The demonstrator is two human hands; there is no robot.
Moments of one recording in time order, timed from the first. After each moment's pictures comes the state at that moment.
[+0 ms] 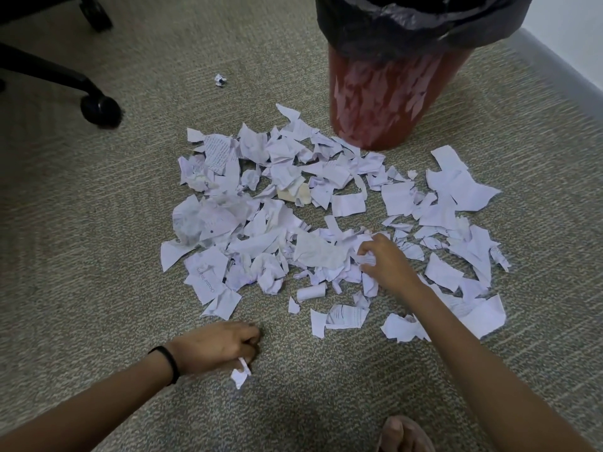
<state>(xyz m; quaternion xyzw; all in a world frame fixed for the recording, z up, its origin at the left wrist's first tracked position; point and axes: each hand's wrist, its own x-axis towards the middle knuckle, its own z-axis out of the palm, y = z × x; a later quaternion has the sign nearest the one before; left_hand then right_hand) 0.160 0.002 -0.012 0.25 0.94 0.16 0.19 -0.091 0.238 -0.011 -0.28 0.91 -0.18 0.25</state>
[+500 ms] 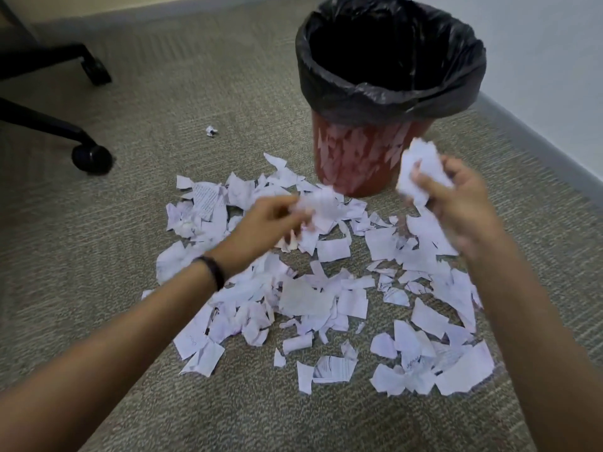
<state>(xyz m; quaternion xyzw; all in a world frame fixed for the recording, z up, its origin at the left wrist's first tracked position) -0.038 0.020 0.145 -0.09 0.80 0.59 0.00 -0.168 0.230 0.177 -0.09 0.68 -0.71 0.18</state>
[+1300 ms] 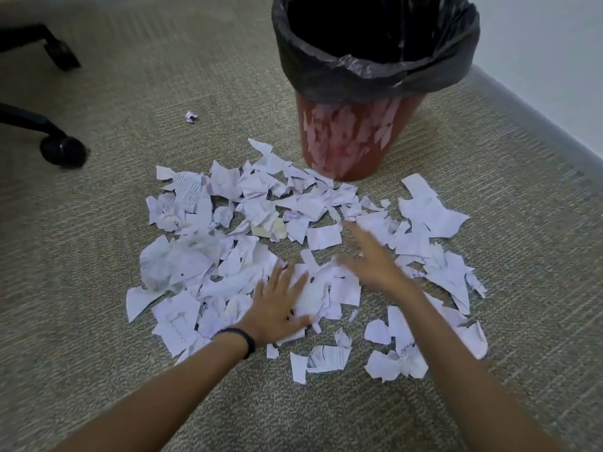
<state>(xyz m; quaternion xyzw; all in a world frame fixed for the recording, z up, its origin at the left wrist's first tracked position) 0.013 0.064 -0.009 -0.03 0.94 0.22 0.25 -0.127 0.220 0.053 -0.18 0.85 -0.38 0.31</state>
